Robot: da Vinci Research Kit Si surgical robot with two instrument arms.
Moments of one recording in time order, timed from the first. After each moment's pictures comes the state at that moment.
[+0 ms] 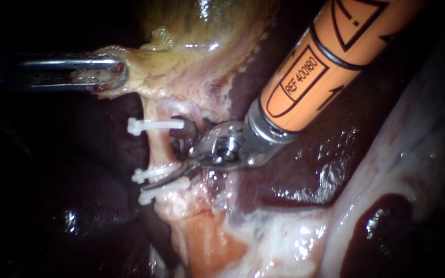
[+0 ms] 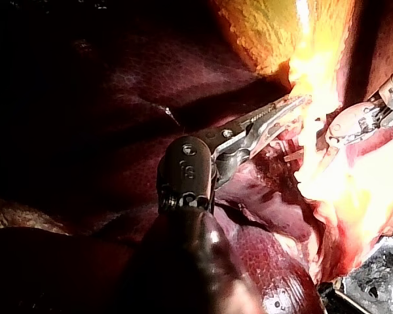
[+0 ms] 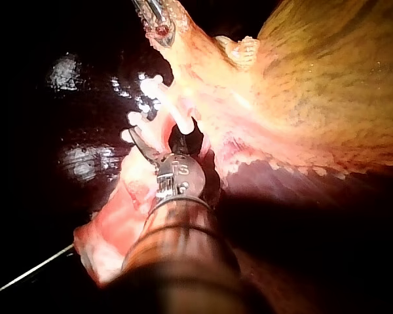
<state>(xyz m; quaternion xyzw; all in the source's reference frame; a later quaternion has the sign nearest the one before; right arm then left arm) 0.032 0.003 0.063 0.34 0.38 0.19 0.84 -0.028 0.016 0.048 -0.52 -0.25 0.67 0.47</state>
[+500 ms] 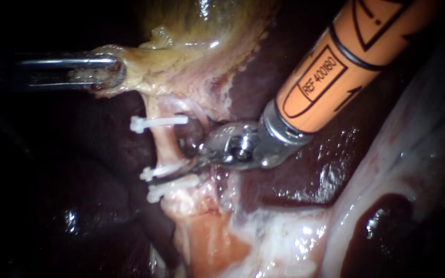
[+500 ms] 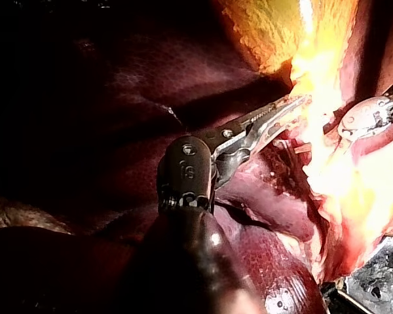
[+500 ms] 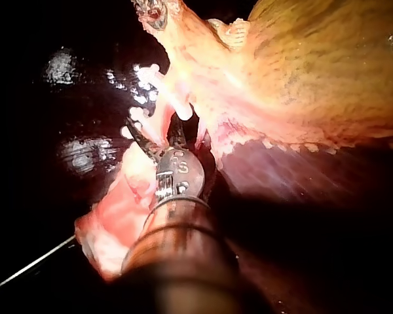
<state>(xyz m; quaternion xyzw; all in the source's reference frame) 0.030 0.004 0.062 0.36 0.43 0.19 0.80 -0.027 0.016 0.048 -0.52 -0.25 0.67 0.46</state>
